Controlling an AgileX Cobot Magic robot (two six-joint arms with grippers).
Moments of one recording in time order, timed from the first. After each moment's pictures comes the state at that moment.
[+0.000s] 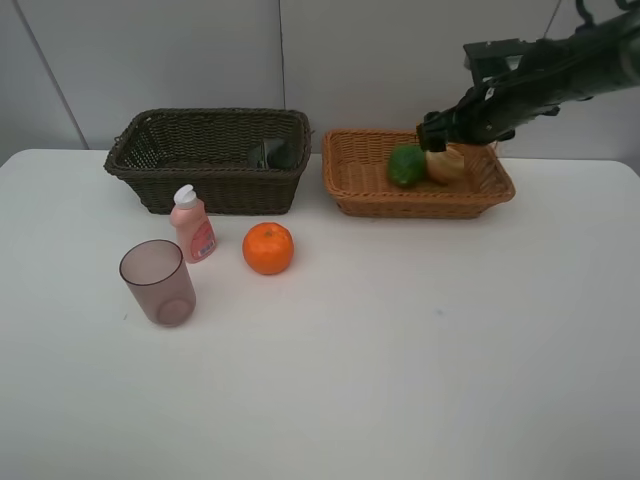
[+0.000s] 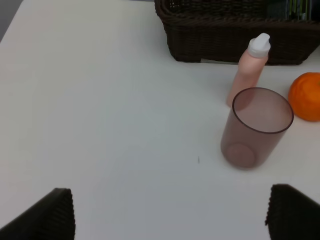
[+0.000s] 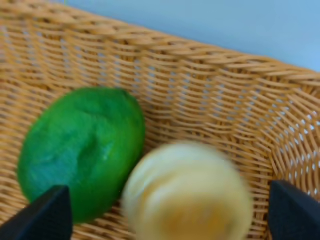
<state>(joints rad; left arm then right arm) 0.05 -0.01 -0.50 -0.01 1.06 -0.06 0.17 2.01 -1.37 -0.11 0.24 0.01</state>
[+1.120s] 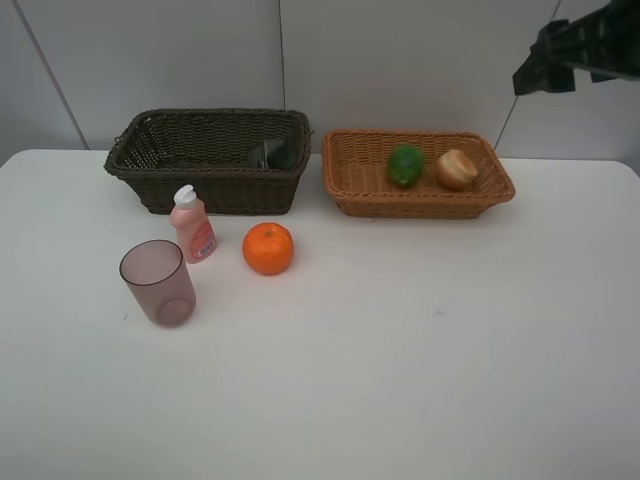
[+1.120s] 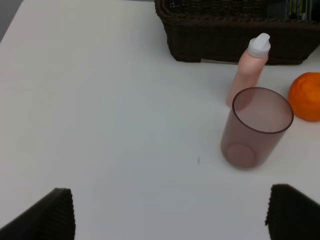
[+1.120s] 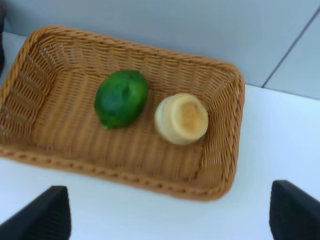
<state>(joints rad) 0.05 -0.01 -0.50 -0.01 1.06 -0.06 0.17 1.24 -1.03 -0.10 0.59 -0.01</state>
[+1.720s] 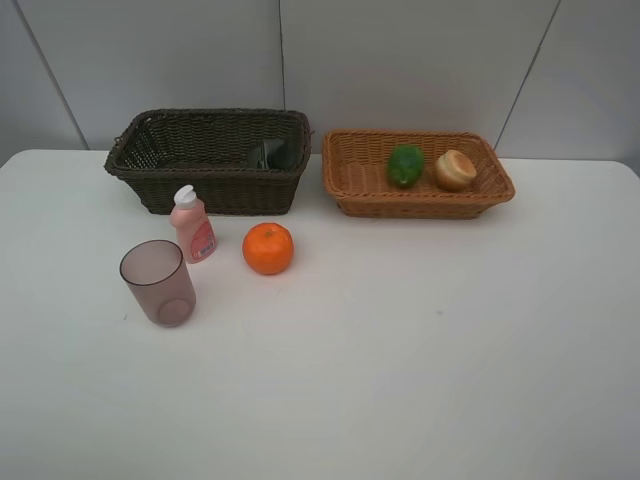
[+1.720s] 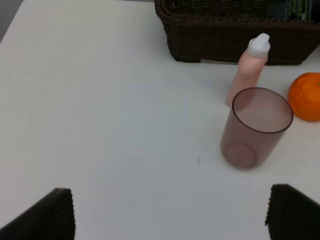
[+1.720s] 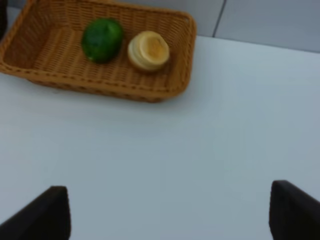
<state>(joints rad) 0.05 -0.01 -0.50 -0.01 1.06 -0.06 0.17 0.53 -0.76 -0.21 1.00 0.09</state>
